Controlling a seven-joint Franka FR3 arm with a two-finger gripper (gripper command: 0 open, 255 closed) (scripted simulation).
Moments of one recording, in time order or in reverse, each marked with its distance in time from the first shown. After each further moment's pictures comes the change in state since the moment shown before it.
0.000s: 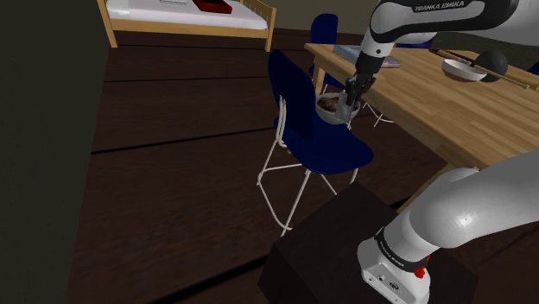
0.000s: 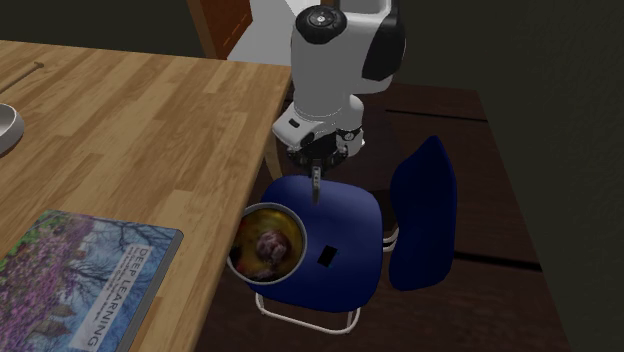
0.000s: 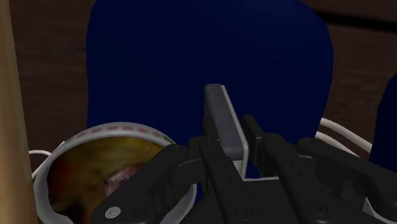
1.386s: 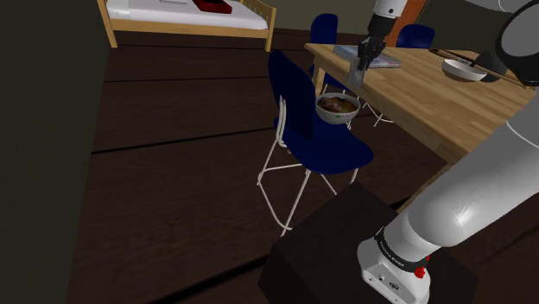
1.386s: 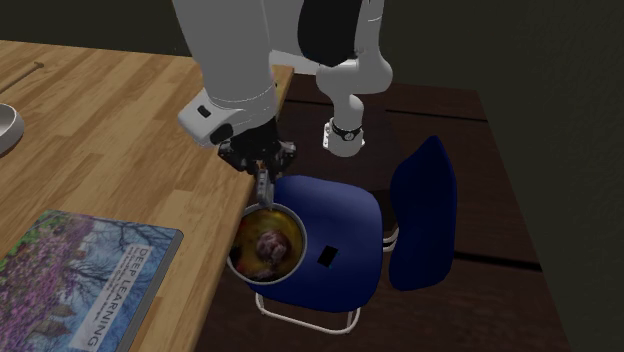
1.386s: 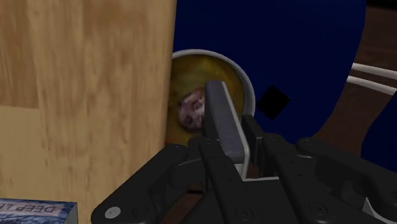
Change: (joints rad) arm -0.035 0.353 -0.135 0.573 0.098 -0.227 -0.229
